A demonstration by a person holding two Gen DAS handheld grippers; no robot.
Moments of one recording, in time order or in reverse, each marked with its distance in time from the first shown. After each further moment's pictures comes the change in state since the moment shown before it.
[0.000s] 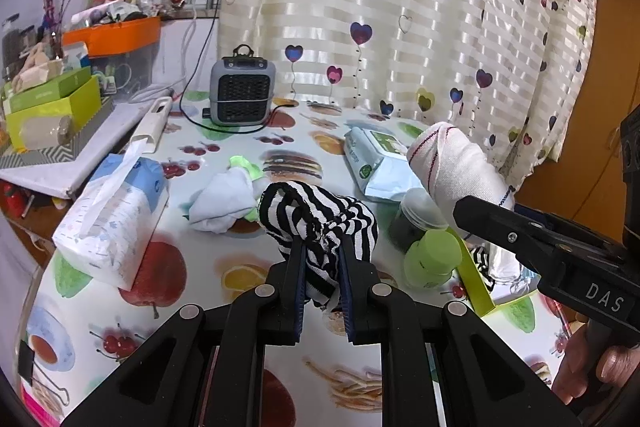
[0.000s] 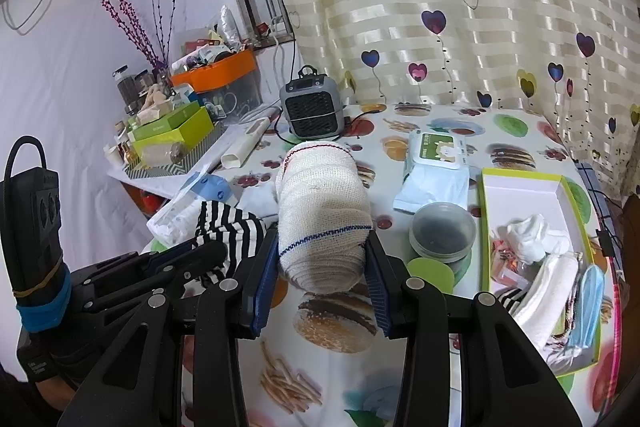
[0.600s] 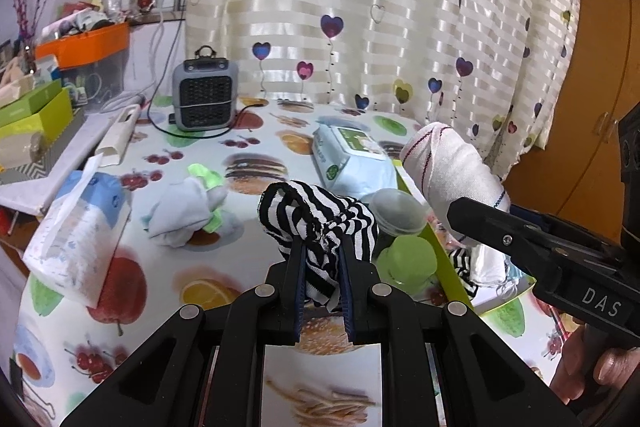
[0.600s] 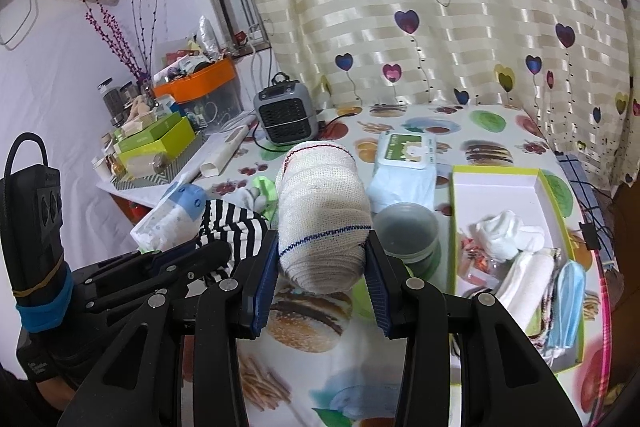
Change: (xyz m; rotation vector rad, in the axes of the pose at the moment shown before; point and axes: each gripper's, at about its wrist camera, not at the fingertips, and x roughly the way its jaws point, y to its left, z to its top) left arm 0.022 -0.033 0.011 0.051 0.019 -0.056; right arm -0.010 -0.033 0.001 0.044 -0.014 -0.042
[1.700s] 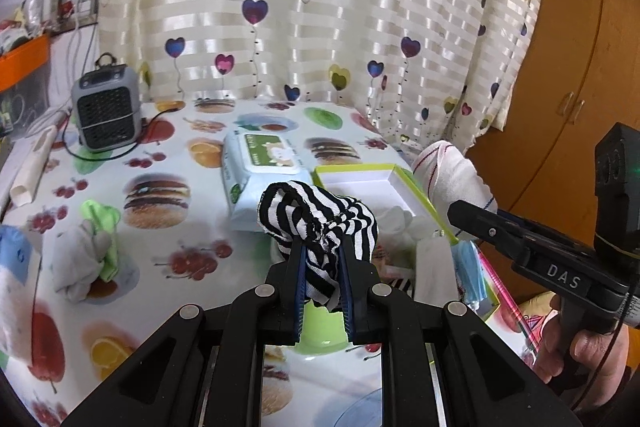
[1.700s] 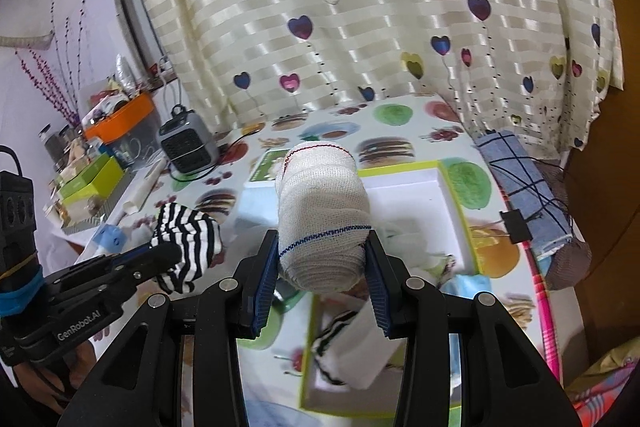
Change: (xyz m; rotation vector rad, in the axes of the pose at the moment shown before) left arm 0.064 -0.068 0.036 0.082 0.058 -0.181; right arm -0.009 -0.118 0.011 0.163 -0.030 -0.180
